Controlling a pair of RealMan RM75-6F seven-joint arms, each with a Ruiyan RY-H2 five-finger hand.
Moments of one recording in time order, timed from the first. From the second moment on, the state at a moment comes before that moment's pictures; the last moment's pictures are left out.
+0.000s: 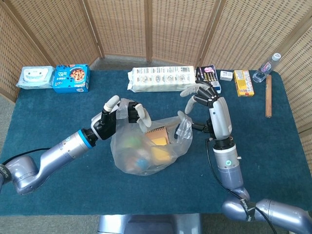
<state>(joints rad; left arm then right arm) -0.96 -1.02 -0.27 -1.80 1.55 0.88 -1.84 0.66 -1.46 0.49 -1.78 -1.40 1.43 0.17</state>
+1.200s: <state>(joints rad) -0.97 -1.02 -0.27 -1.82 1.56 0.88 -1.74 0.66 -1.36 0.55 -1.87 -1.32 1.41 0.20</state>
